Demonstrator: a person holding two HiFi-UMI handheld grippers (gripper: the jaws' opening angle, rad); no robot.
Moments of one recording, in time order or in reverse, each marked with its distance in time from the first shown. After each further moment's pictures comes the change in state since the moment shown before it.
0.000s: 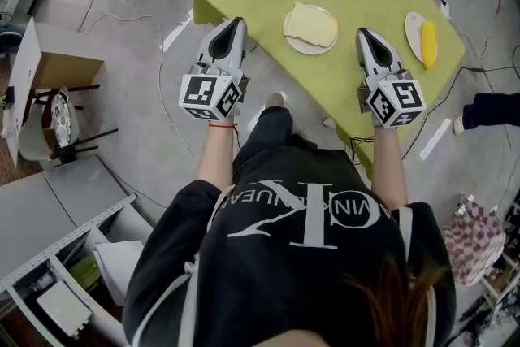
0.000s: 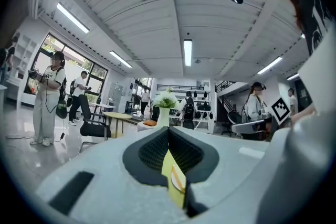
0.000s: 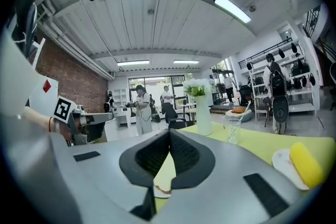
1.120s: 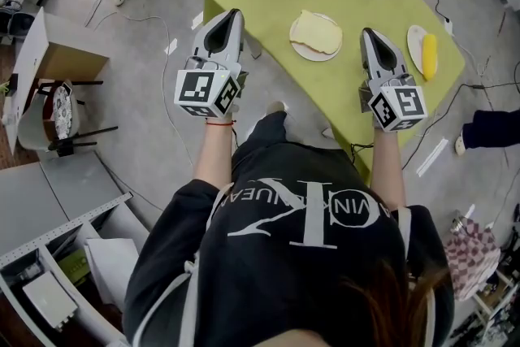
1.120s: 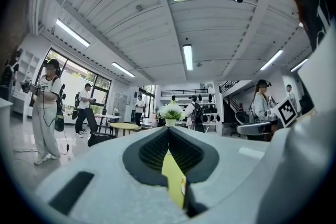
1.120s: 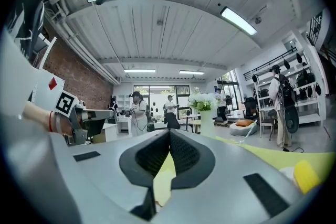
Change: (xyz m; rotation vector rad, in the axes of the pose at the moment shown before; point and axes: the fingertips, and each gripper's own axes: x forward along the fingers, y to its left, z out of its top) left arm -0.007 0.006 0.047 0.075 -0.068 0.069; right arm 0.001 0.008 0.034 -0.068 -0.120 0.037
